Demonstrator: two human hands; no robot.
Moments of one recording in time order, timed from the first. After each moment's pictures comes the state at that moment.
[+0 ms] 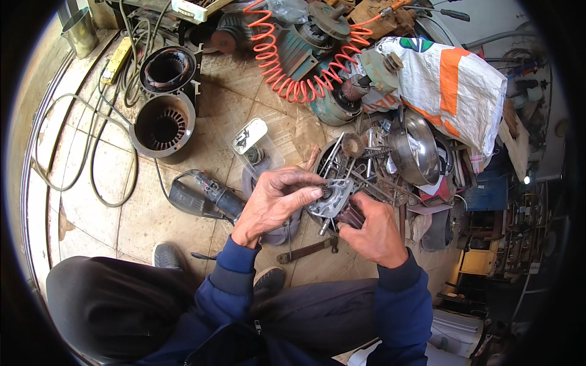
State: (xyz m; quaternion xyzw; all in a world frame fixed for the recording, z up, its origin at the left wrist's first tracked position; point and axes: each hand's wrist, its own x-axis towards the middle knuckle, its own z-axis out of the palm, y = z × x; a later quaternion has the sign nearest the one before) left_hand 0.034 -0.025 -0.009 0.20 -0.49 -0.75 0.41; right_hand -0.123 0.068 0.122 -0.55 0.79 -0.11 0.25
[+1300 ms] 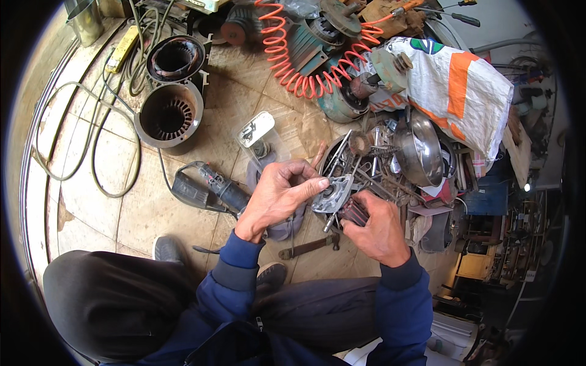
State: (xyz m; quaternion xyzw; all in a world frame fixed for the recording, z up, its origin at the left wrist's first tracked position) left_hand 0.038 -0.029 -0.014 0.26 -0.46 -0.79 0.32; right_hand -0.119 0.066 0.116 -0.58 0.78 -0.09 0.21
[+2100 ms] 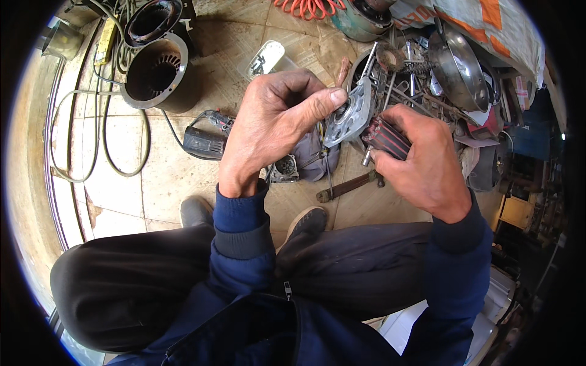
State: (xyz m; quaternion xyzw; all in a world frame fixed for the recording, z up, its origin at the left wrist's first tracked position) left_hand 0.052 -0.033 0.003 0.31 -0.56 -0.70 0.31; right_hand -0.119 0.073 0.108 -0.61 0.76 -0.11 0.22
